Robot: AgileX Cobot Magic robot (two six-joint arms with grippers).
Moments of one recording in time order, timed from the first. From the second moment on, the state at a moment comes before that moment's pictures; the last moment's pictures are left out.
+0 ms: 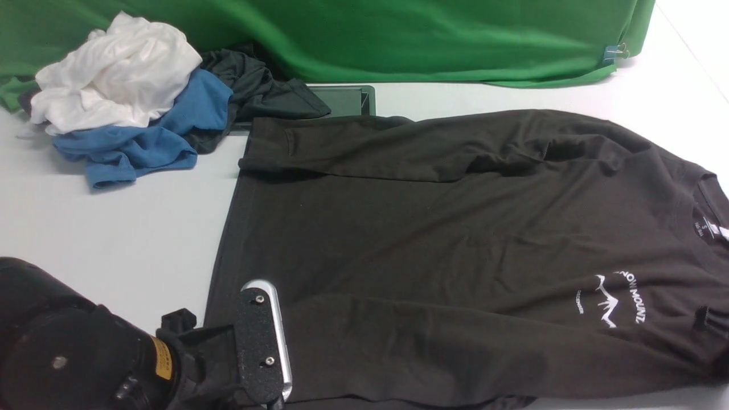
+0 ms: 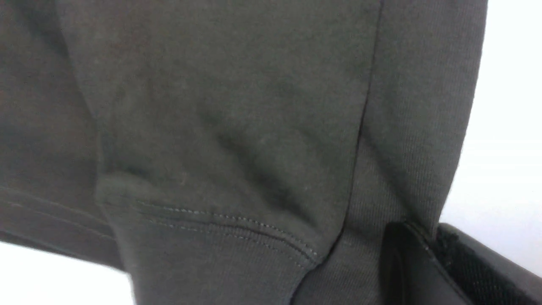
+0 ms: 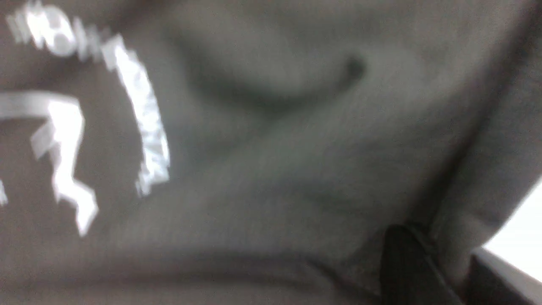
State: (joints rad) right arm -0.22 1.38 -0.49 0.20 0.59 0.16; left arm -0.58 1.16 -0.61 -0.13 0.83 0.79
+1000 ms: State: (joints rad) right arm -0.21 1.48 -0.96 0.12 0.92 0.13; left arm -0.34 1.48 -1.02 0.02 0.83 0.71
